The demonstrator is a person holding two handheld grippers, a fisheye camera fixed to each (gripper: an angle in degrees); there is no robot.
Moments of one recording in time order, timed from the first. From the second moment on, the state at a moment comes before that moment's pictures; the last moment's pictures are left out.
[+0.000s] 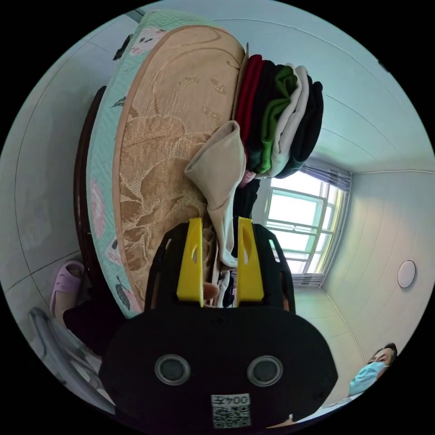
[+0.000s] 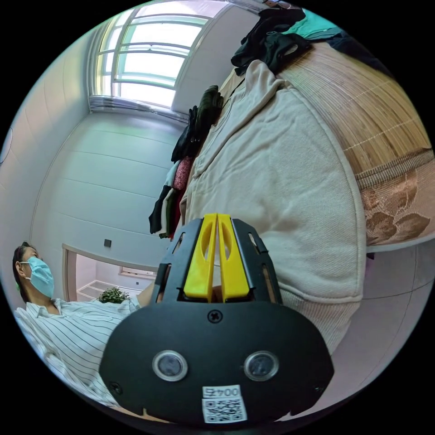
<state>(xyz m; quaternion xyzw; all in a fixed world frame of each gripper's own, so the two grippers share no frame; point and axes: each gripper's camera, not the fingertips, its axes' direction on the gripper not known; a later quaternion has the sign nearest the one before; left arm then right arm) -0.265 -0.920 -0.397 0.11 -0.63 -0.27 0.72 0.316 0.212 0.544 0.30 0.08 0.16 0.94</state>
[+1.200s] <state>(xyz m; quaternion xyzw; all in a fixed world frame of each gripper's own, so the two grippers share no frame) -0.371 -0.348 -0.197 -0.13 -0.62 0.00 0.77 0.262 0.246 0.542 0.28 0.16 0.13 0.94</state>
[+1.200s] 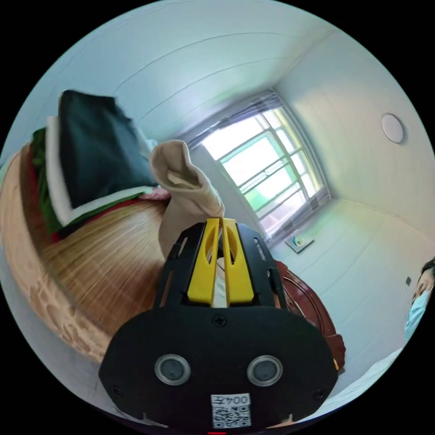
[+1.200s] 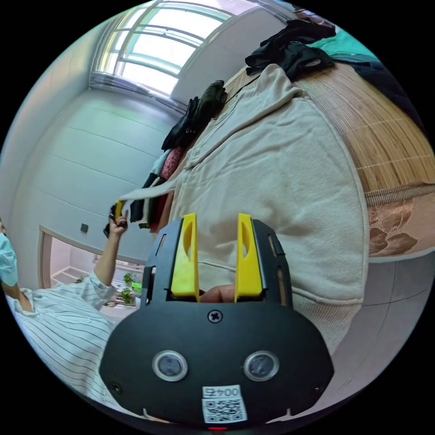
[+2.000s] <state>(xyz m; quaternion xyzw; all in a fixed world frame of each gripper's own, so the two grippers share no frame) -0.805 0.830 -0.197 -0.74 -0.36 0.03 0.56 0.256 0.273 0.527 0.33 0.11 0.16 0.92</state>
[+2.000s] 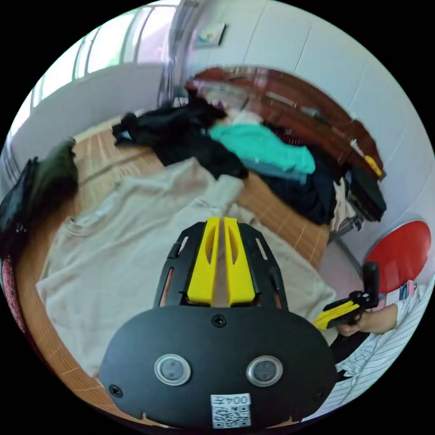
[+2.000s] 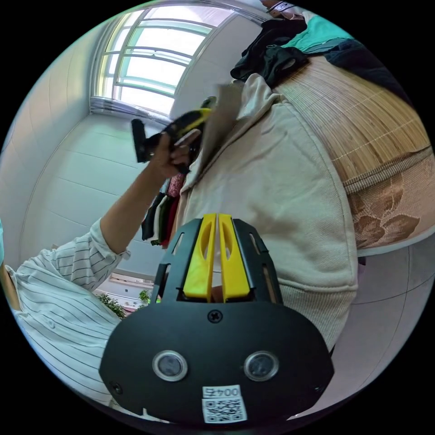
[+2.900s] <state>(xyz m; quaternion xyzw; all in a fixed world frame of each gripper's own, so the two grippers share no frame) -0.340 -0.049 -0.756 -0.54 -0.65 -0.13 0.52 0.220 0.317 0.464 0.32 0.25 0.24 0.88</state>
